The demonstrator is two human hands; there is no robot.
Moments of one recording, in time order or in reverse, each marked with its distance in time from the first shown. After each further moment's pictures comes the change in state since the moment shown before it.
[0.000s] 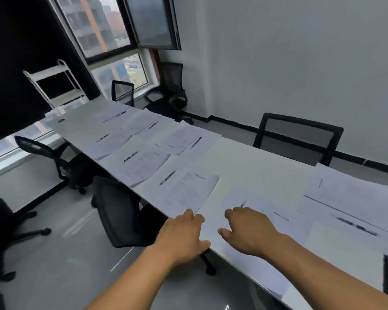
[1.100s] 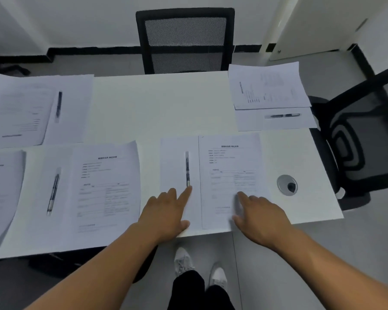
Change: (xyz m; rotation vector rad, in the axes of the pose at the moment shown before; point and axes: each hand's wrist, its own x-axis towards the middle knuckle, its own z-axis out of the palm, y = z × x) left_hand 0.249 -0.034 0.127 0.324 -0.337 0.702; right_hand 0.012 0.042 0.171 0.297 -0.129 0.873
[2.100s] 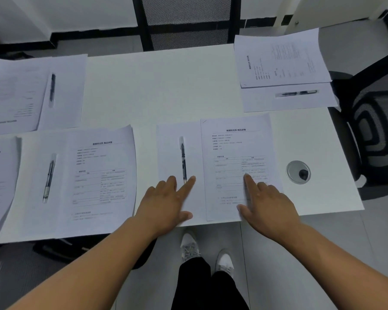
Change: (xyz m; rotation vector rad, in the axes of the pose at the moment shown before) left_hand 0.010 0.006 0.027 0.079 0.078 -0.025; right_hand 0.017 0.032 0.047 -0.052 0.167 -0.016
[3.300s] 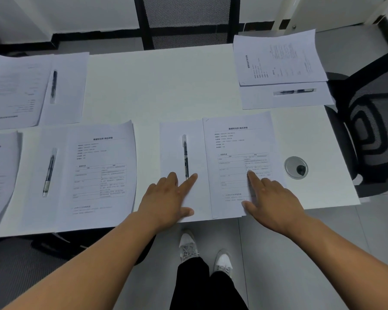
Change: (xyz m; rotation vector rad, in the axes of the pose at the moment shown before) left_hand -0.002 0.006 0.003 -0.072 0.012 -0.010; right_hand -0.001 0.017 -0.002 0.040 -0.068 0.006
